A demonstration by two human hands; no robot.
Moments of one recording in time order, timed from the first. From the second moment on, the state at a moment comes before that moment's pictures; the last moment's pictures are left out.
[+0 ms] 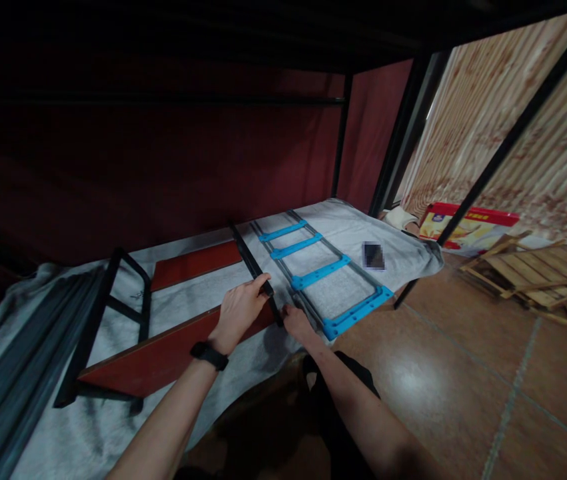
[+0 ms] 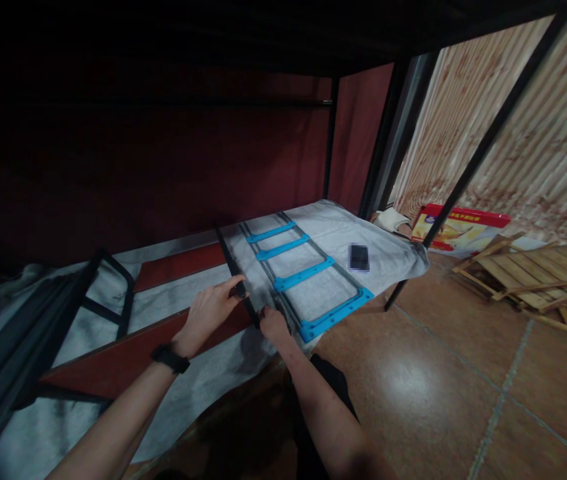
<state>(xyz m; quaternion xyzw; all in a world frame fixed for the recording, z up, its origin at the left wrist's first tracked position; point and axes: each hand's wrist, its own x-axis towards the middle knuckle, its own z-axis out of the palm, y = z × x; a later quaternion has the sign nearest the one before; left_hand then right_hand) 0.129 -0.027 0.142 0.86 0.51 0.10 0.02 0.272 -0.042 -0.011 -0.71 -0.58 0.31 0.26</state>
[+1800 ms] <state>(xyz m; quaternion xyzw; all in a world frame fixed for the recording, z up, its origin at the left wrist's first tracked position) 0.126 -0.031 0.131 0.86 0.50 0.09 0.07 0.288 -0.047 -0.006 -0.65 -0.68 0.24 0.23</state>
